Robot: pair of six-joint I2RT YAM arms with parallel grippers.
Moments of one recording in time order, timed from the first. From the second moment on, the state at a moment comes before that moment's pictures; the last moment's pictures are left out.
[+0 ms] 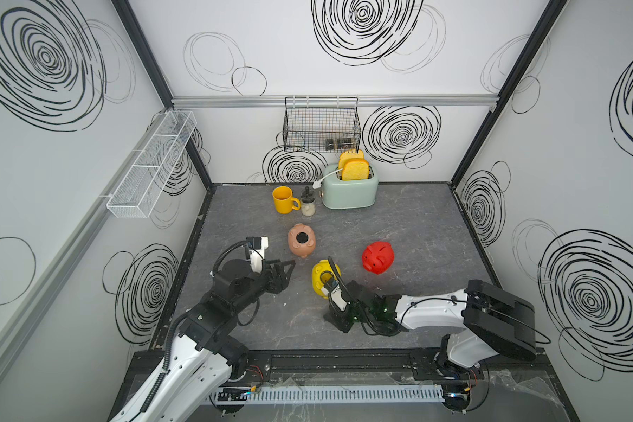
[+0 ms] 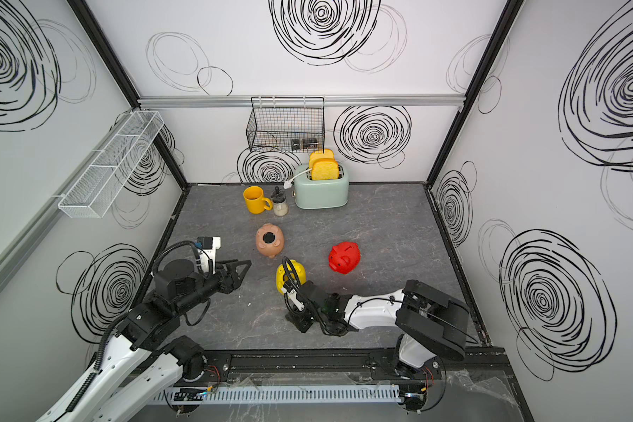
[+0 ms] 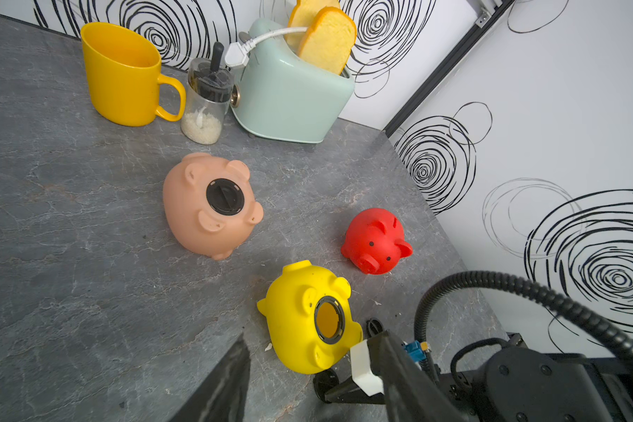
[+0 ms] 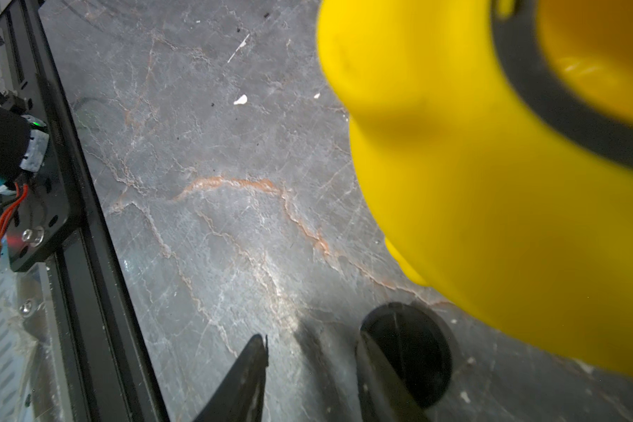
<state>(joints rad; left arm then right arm) -0.47 0.56 0.62 -0.44 0.13 -0.53 1.16 1.53 0.56 0.18 -0.08 0.35</state>
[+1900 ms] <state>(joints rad) -0.49 0.55 0.62 -0.45 0.08 -0.53 1.20 1.40 0.50 0.00 -0.12 0.57</state>
